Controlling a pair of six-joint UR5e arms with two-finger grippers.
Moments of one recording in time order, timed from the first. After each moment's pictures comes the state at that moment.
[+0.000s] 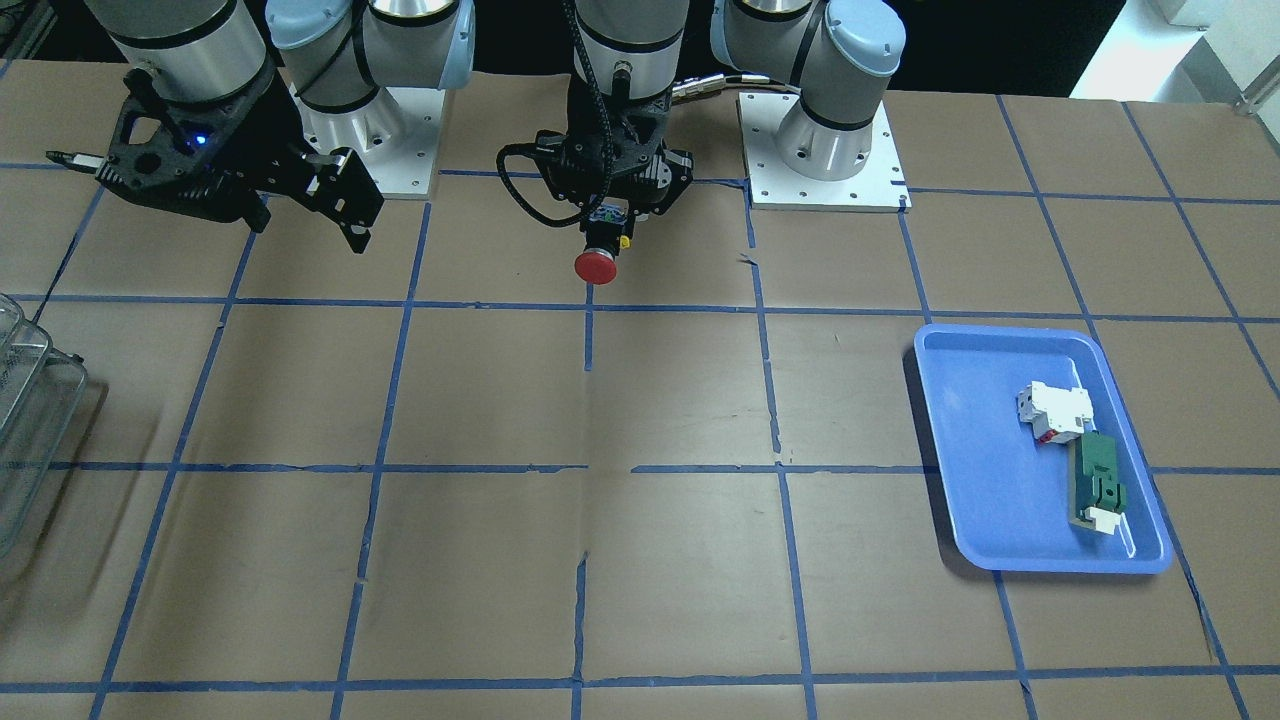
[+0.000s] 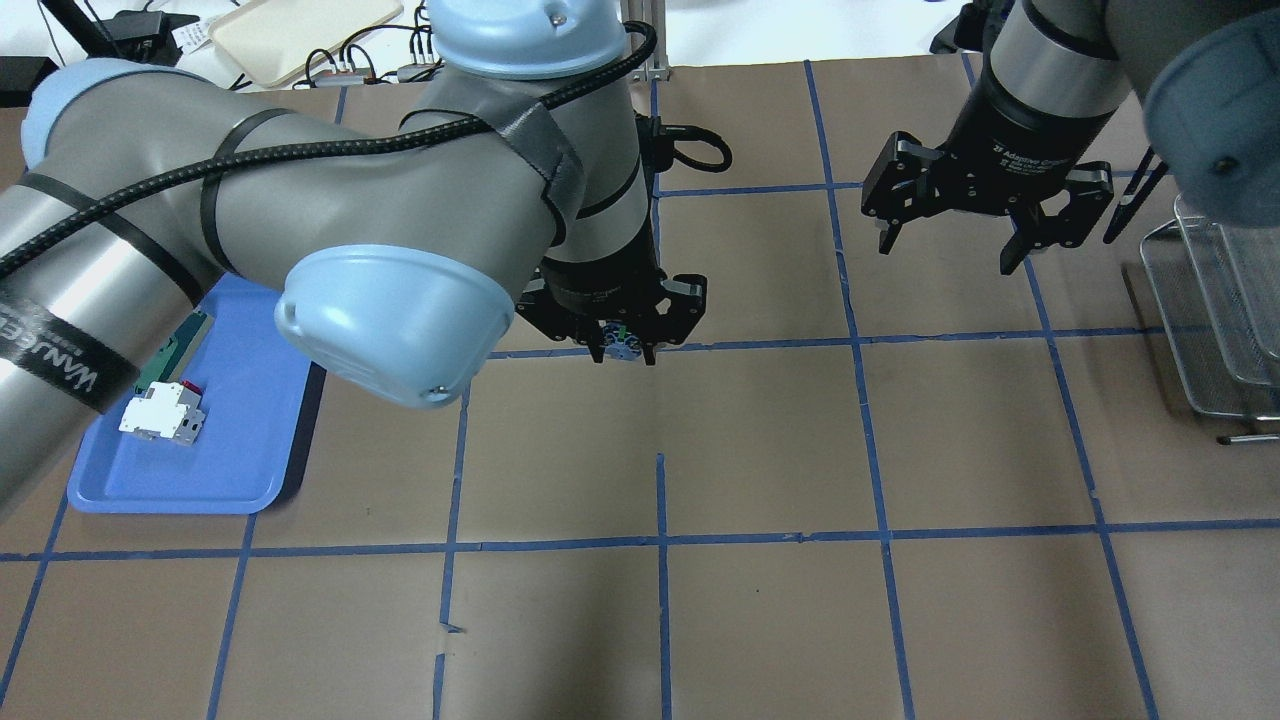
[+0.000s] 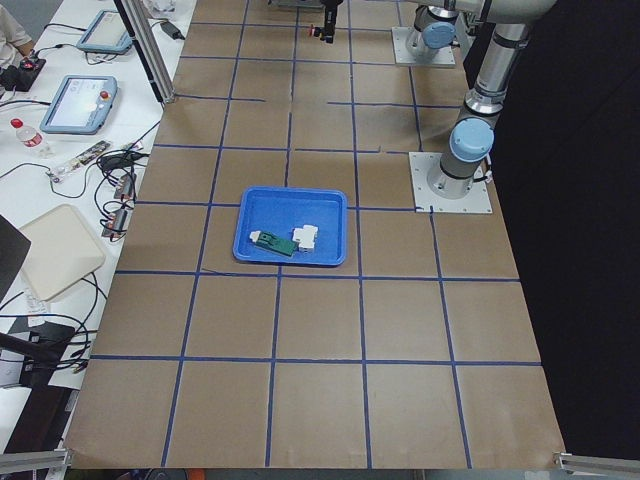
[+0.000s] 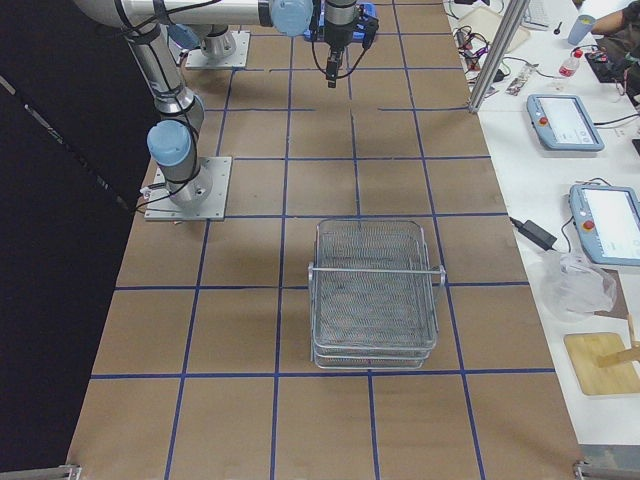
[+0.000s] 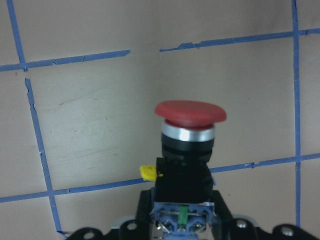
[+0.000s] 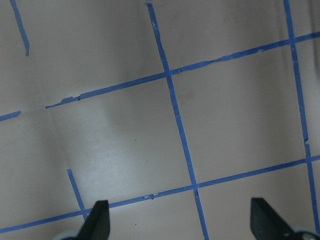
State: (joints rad) left arm -2.00 -1.65 -1.59 -1.47 1.51 -0.32; right arm 1.57 -1.61 1.60 -1.54 -1.54 0.25
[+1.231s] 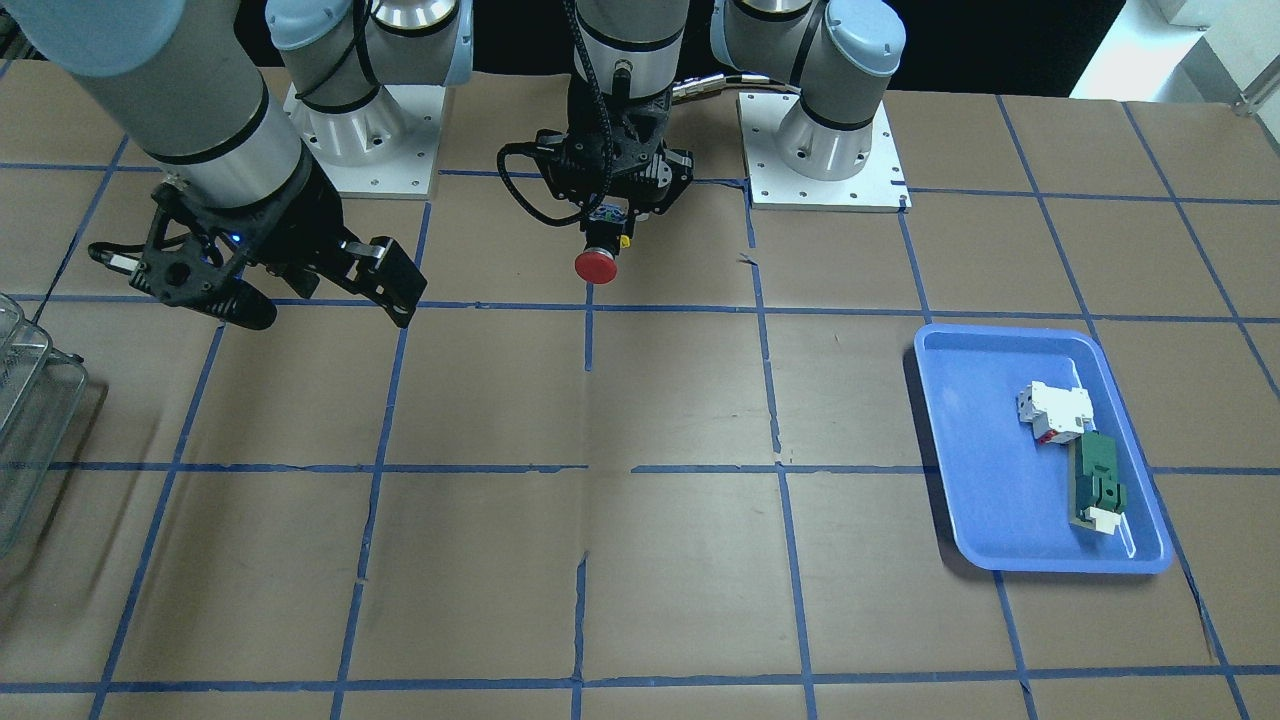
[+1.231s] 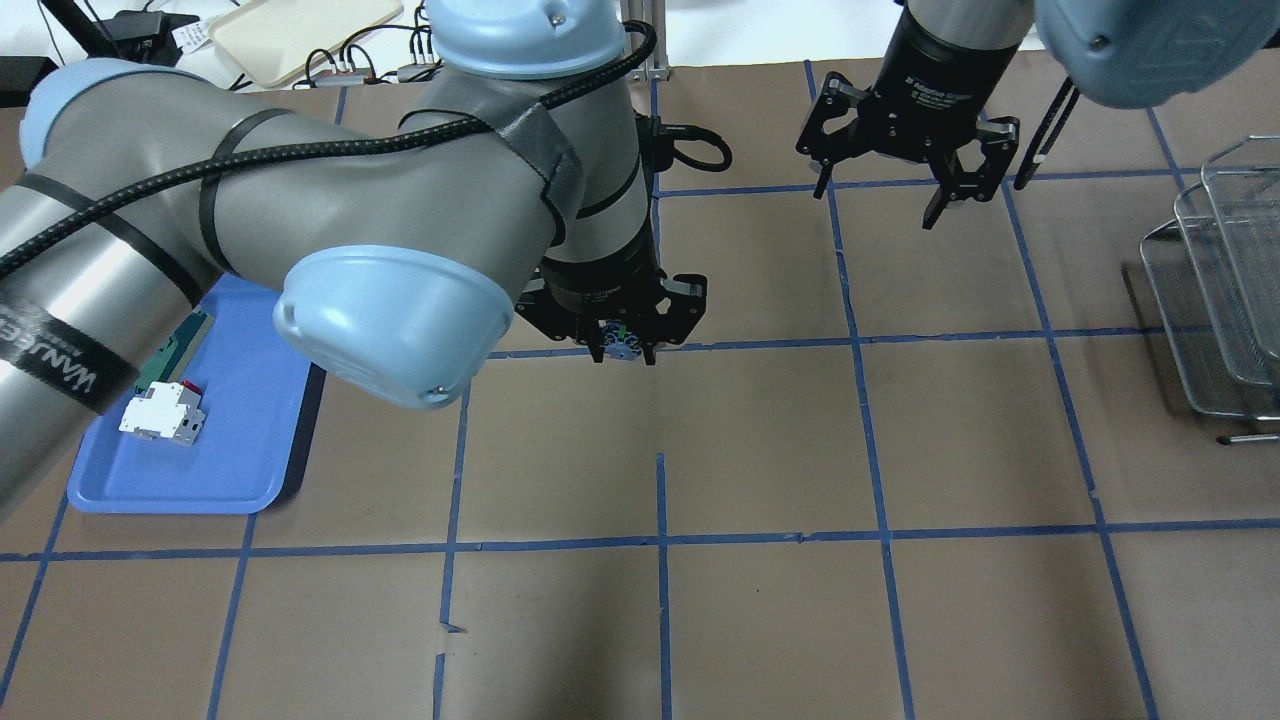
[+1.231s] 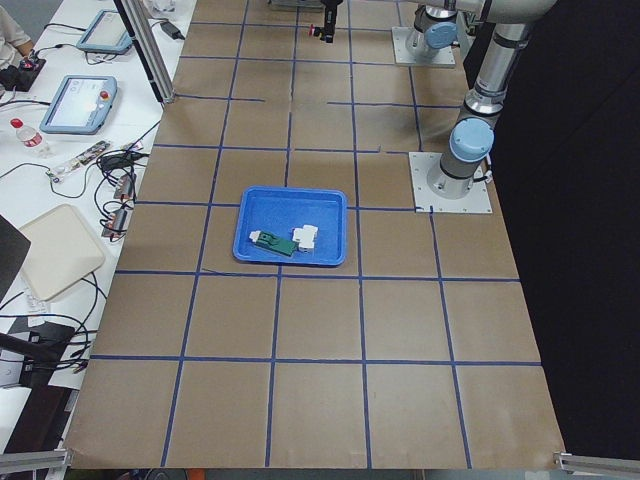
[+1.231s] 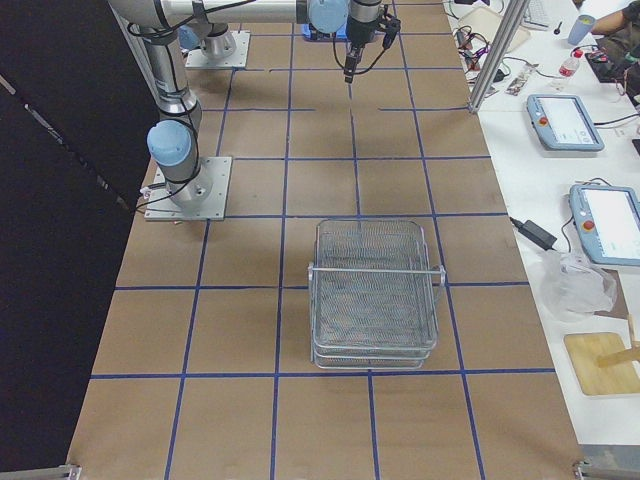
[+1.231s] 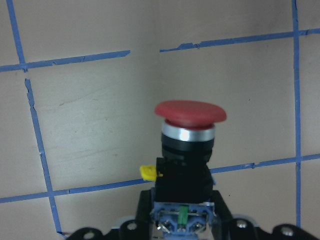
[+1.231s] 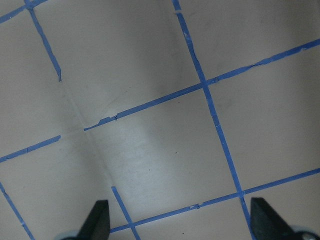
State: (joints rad) left arm -2.00 -1.65 -1.59 -1.47 1.51 -0.32; right arm 1.63 -1.40 1.42 -1.50 -1.46 0.41
